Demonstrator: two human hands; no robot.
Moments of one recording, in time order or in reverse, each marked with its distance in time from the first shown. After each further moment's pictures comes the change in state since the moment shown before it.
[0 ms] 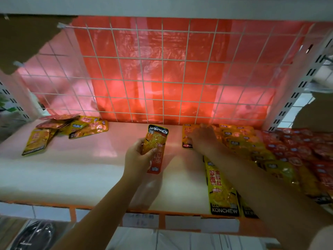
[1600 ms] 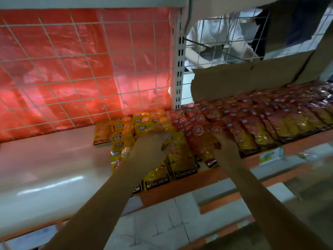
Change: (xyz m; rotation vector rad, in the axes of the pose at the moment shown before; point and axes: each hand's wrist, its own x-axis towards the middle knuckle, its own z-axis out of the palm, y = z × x) left_hand -0.083 0.073 0.222 0.963 -0.668 0.603; right_hand -0.254 0.189 0.060 1.044 0.353 0.690
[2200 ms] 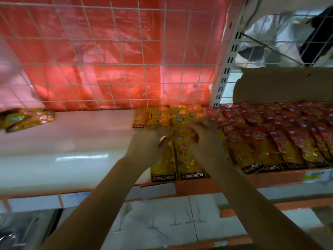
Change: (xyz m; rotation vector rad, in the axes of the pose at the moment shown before) left_hand -0.063 -0.074 -0.023 0.013 0.312 -0.054; right_hand -0.022 -0.111 0.089 -0.212 -0.030 -0.465
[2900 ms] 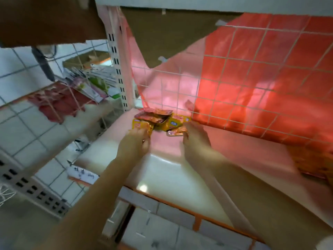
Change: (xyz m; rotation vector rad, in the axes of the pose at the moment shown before) left_hand -0.170 -0.386 -0.191 0.195 0.145 -0.744; right_hand 0.079 -0.353 0.294 0.038 -0.336 -0.295
